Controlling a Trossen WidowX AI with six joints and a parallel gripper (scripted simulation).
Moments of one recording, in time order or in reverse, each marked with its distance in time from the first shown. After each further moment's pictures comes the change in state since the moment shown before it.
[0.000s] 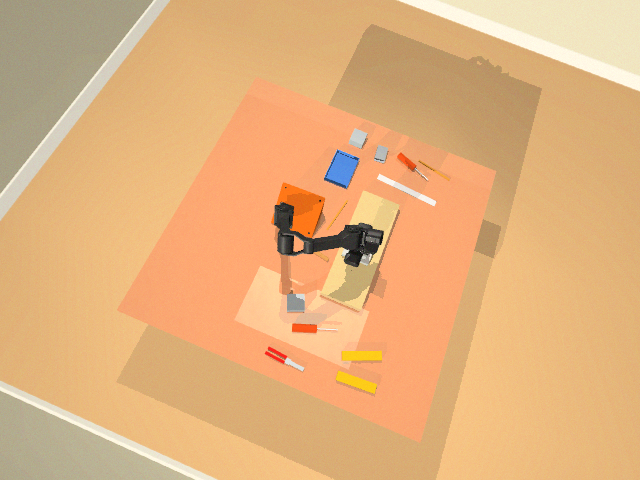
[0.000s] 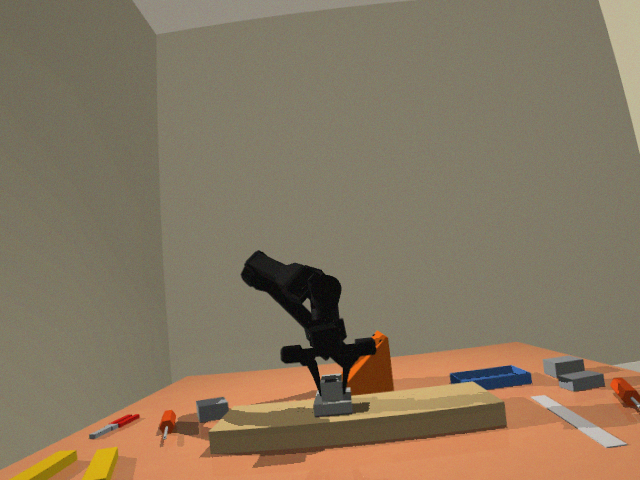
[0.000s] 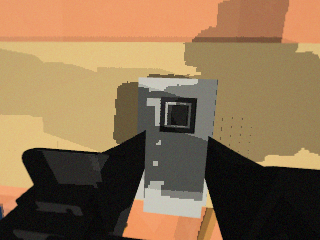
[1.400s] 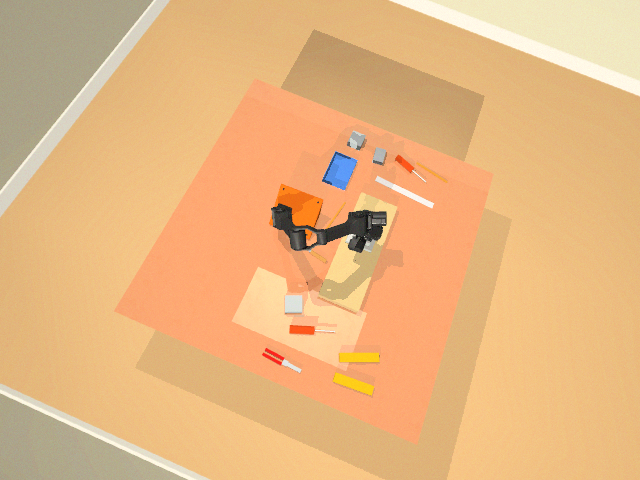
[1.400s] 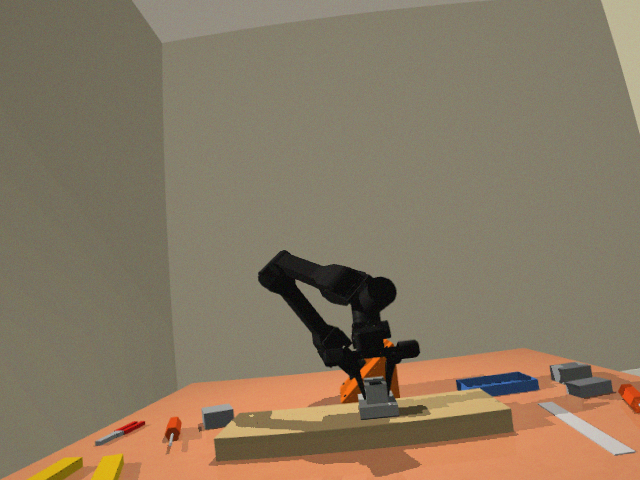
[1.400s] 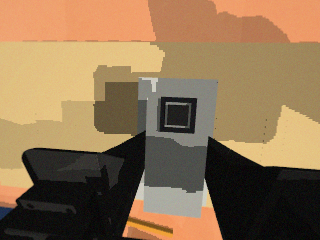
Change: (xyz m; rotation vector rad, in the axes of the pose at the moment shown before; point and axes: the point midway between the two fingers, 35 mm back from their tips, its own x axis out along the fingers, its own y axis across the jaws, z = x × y) arm 0.000 0.075 -0.001 0.001 -0.001 0.003
